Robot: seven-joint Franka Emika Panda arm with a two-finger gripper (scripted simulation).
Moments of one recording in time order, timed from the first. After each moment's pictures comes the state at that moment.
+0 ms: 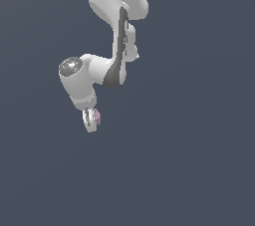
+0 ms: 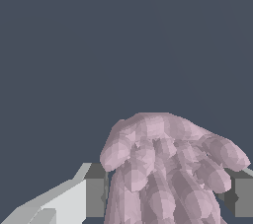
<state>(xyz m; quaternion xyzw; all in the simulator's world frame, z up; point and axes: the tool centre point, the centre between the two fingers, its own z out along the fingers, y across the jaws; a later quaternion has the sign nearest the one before) -0.005 -0.164 0.088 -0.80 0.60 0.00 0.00</state>
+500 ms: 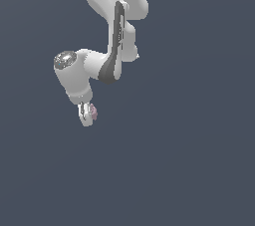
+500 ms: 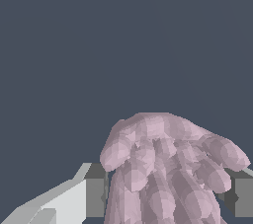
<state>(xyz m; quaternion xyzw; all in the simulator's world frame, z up) -0.023 -0.182 0.098 -0.80 0.60 0.00 0.00</state>
